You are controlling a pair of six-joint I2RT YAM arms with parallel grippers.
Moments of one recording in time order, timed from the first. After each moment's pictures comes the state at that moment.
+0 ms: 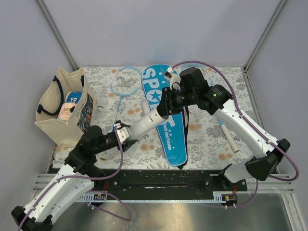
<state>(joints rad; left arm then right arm) -0.59 0.48 0.50 -0.28 0.45 0.40 0.71 1.45 1.62 -0.82 -0.53 0.58</state>
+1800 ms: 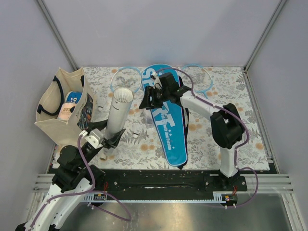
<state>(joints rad) -0.59 0.12 0.48 -0.16 0.15 0.20 0.62 1.95 1.53 -0.24 -0.54 0.61</state>
